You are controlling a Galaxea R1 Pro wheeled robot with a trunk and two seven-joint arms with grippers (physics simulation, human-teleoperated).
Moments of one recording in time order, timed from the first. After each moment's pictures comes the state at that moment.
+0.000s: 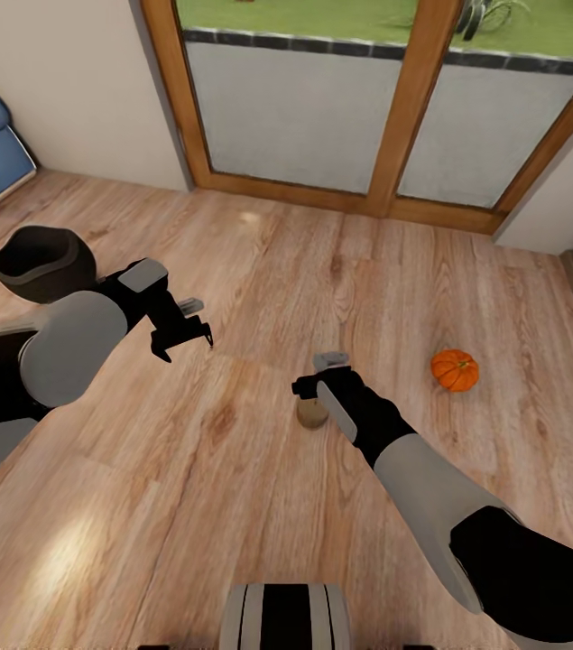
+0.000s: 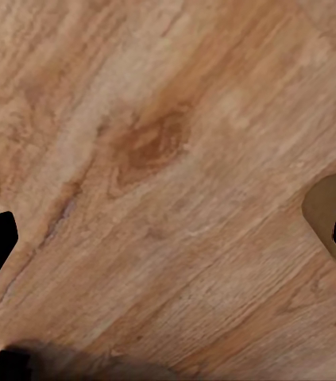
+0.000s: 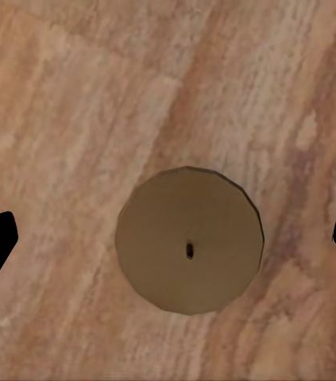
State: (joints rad) left arm -1.69 0.00 0.17 -0.02 0.67 1.00 0.67; right arm -1.07 0.17 0.41 -0.67 -0.35 0.66 -0.27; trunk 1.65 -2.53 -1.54
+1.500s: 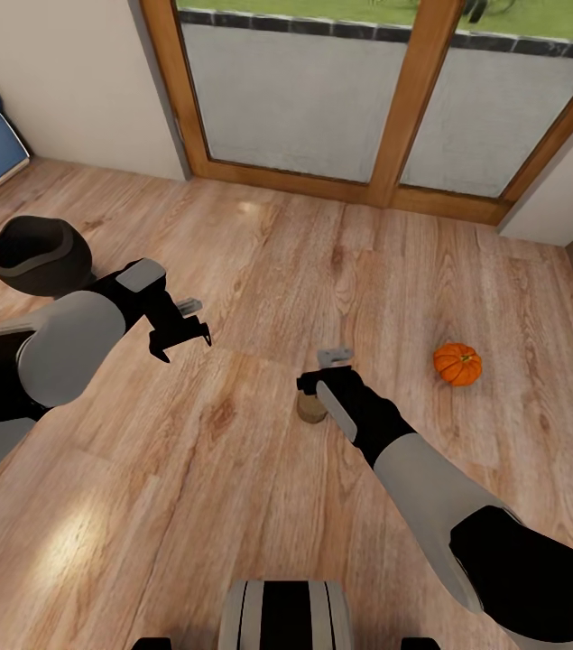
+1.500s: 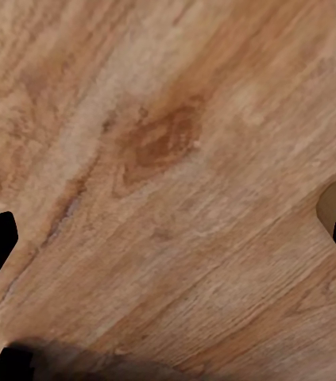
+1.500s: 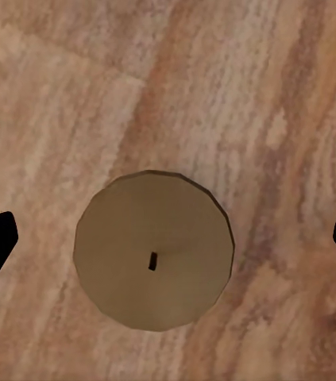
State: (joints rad) left arm -1.69 0.01 0.17 -0.02 0.67 1.01 0.67; right arm -1.07 0.17 0.41 -0.67 -0.35 0.62 -0.35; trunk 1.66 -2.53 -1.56
